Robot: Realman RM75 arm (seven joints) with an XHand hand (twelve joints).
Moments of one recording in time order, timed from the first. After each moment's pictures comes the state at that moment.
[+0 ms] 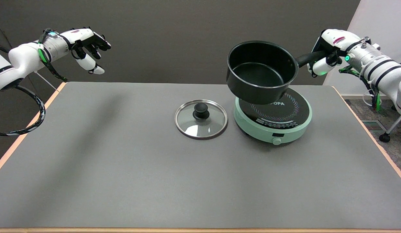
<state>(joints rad) 0.18 -0.34 -1.80 1.42 2.21 0.20 -0.85</state>
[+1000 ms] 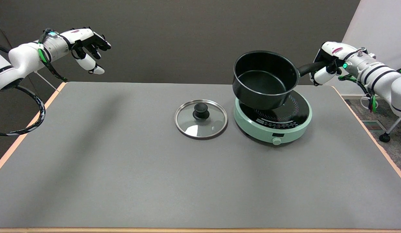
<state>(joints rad) 0.37 -0.36 -2.02 1.23 2.26 0.15 -0.86</state>
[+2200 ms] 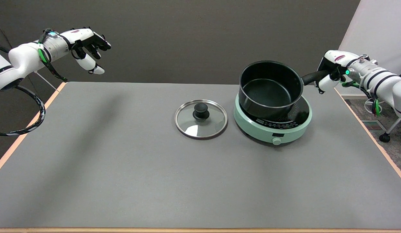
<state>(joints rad) 0.41 -0.33 -2.12 1.18 2.29 0.15 -0.85</state>
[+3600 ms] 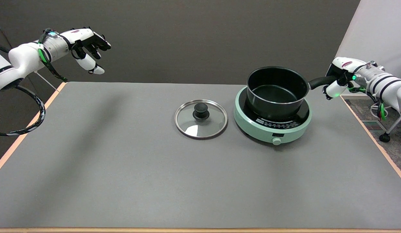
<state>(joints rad) 0.39 -0.33 -2.14 1.11 2.32 0.15 -0.86</state>
